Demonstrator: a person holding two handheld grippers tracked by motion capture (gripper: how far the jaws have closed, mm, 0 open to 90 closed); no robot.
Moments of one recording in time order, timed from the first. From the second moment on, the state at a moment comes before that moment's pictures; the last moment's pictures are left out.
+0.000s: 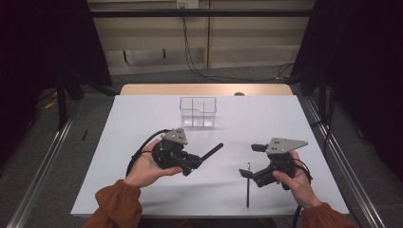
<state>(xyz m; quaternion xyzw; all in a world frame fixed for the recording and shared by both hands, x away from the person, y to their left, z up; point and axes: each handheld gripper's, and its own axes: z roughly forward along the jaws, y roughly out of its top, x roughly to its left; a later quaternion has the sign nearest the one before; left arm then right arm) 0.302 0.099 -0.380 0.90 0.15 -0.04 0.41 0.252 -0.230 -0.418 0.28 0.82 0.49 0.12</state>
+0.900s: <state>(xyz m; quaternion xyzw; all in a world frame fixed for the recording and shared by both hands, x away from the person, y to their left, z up) 0.301 0.086 -0.373 0.93 0.09 -0.05 0.35 0.278 -0.196 -0.397 0.23 0.88 0.42 0.02</state>
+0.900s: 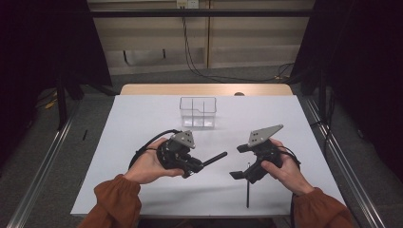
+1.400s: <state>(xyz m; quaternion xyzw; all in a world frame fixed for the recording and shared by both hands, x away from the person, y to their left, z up) 0.301 0.080 -0.371 0.94 0.08 -0.05 0.32 0.284 -0.174 -0.384 0.15 0.92 0.37 0.00</state>
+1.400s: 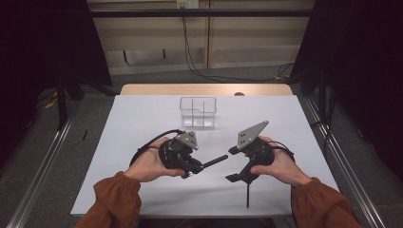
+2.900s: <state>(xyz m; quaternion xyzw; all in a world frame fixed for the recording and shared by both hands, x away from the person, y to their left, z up) 0.298 0.058 -0.382 0.97 0.04 -0.06 0.24 0.303 -0.129 -0.383 0.06 0.98 0.21 -0.05</state>
